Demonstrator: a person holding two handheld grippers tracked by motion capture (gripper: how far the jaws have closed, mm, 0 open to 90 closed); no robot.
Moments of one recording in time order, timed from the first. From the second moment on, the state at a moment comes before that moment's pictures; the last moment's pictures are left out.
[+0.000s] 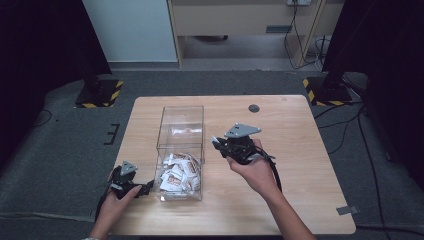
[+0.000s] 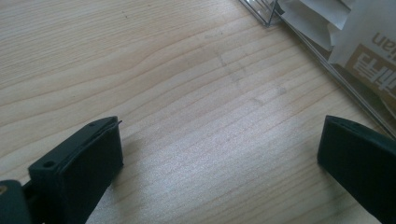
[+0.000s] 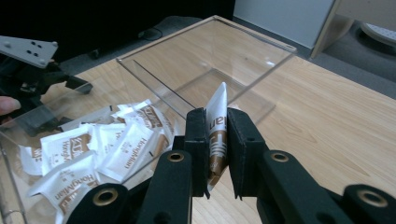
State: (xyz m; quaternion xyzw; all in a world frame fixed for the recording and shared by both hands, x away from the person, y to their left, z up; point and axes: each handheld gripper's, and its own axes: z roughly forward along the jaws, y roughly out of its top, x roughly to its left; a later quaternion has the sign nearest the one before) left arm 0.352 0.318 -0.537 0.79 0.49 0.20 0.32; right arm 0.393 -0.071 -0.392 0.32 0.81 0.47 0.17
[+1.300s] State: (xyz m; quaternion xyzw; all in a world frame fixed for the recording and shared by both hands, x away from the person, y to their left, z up) left arm 0.352 0.318 -0.537 0.79 0.49 0.20 0.32; right arm 0.407 -0.156 -0.399 0.38 0.77 0.46 0.21
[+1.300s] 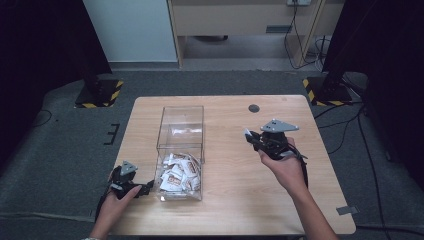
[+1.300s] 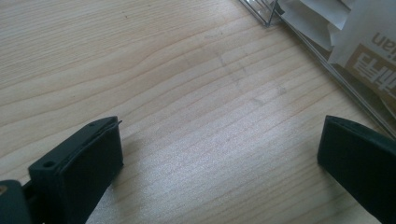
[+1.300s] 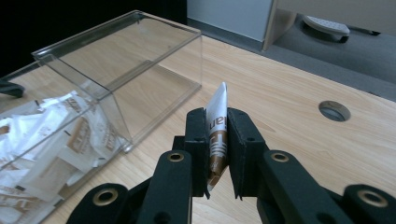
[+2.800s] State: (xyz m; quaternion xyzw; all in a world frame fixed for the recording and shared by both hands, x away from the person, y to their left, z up) left arm 0.352 0.318 -0.537 0.79 0.49 0.20 0.32; right arm 0.445 -0.203 -0.473 0.47 0.75 0.40 0.23
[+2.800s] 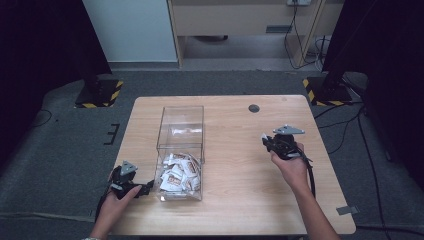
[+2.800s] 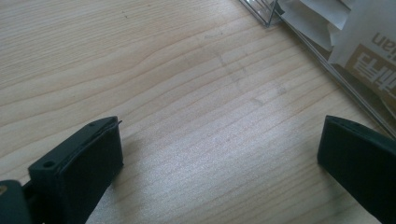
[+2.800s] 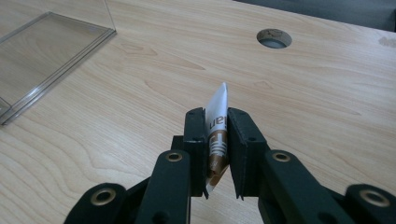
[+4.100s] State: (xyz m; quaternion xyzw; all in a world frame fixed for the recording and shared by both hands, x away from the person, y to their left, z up) left arm 0.352 0.318 -0.537 0.79 0.49 0.20 0.32; right arm 0.451 -0.168 -0.504 0.46 0.79 0.36 0.21
